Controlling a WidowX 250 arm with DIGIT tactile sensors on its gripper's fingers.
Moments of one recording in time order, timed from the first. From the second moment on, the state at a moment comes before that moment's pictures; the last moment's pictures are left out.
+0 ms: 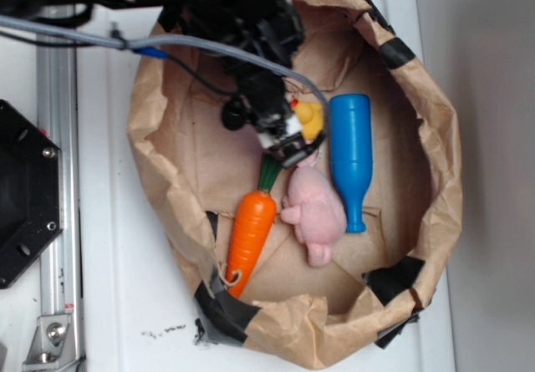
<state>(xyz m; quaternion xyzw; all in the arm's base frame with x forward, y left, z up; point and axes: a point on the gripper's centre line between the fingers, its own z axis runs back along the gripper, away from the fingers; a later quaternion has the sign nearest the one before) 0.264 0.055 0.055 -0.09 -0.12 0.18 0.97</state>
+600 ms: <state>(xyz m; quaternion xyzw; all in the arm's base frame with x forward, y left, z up) 0.282 0.040 0.037 -0.08 -0.09 0.15 0.98</state>
